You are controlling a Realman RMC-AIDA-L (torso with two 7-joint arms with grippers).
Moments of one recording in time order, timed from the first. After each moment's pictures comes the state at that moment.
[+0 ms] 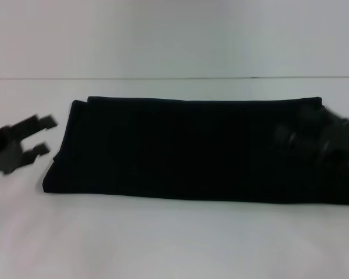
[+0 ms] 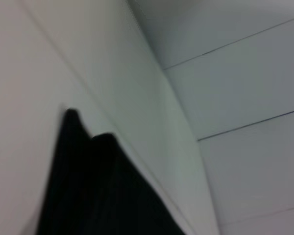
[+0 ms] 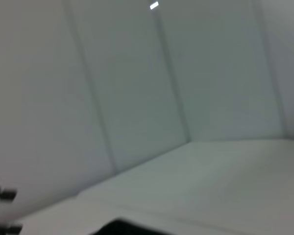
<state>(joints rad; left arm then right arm) -0.47 -1.94 0.31 0.43 2.02 1.43 -2.26 0.52 2.05 -0.43 -0.40 -1.84 -1.43 1.07</state>
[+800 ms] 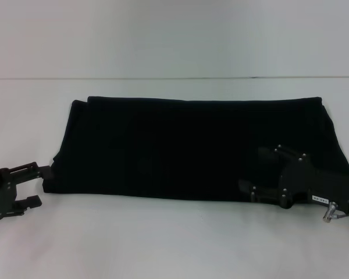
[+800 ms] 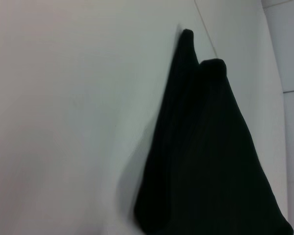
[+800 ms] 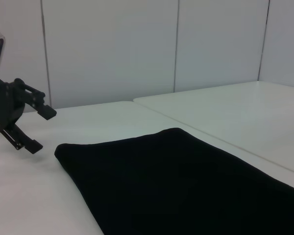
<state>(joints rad) -0.45 -1.92 0.32 0.51 2.30 1.48 -2.50 0.54 2.09 -0.56 -0.38 -1.97 -1.33 0.86</state>
